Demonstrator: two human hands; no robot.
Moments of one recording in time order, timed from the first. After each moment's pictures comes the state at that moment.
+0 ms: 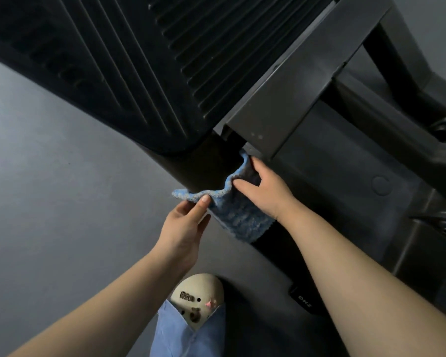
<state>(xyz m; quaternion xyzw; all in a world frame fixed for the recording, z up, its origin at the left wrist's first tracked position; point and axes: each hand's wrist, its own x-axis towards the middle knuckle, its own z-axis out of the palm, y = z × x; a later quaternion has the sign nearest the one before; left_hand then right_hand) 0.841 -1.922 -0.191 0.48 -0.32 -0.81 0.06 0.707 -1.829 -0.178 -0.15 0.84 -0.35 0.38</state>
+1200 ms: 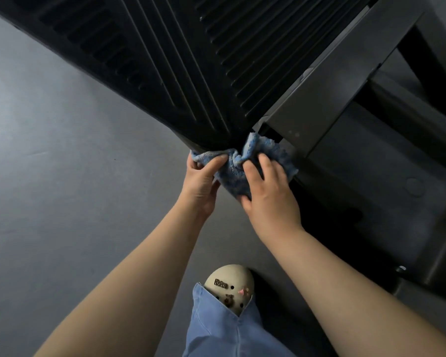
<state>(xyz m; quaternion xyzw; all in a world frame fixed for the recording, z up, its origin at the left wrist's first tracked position) 0.822 -1.986 -0.183 0.41 -0.37 -0.82 0.15 0.782 -1.861 -0.172 -0.38 0.91 -0.15 0.04</state>
